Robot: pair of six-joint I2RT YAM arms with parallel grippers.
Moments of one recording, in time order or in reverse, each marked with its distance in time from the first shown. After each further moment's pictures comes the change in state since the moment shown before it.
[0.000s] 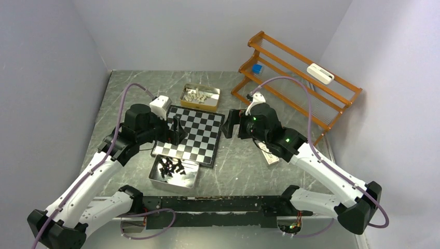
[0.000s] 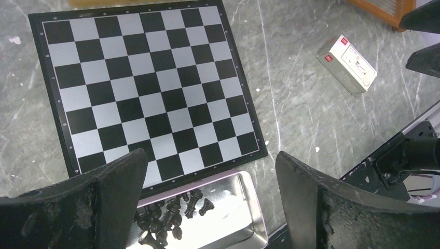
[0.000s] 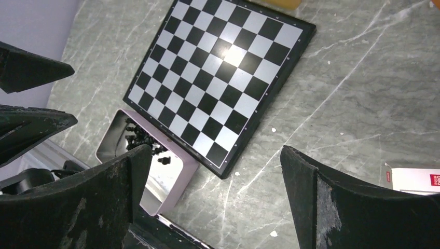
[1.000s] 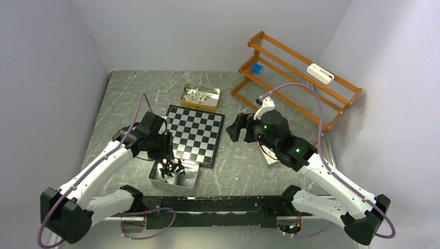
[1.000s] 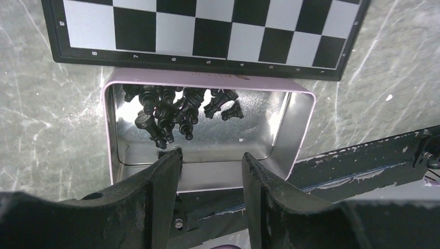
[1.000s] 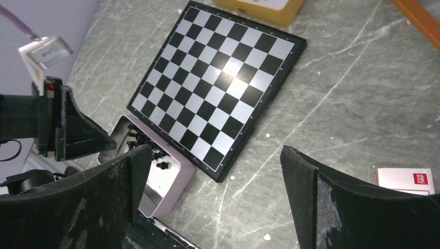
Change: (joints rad) left arm 0.002 0.144 -0.023 -0.402 -0.096 -0.238; right arm 0.000 -0.151 -0.086 0.034 0.042 -0.020
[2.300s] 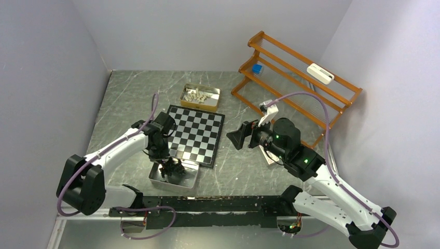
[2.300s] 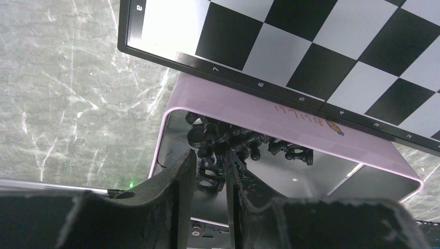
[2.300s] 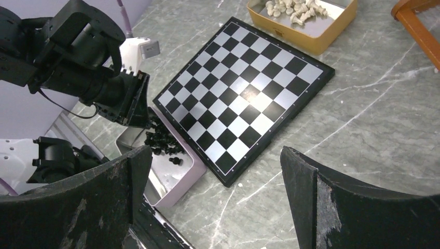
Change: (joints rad) left arm 0.000 0.277 -0.016 -0.008 -0.217 -0.122; right arm 0.000 -0.152 -0.110 0.124 -0.131 -0.115
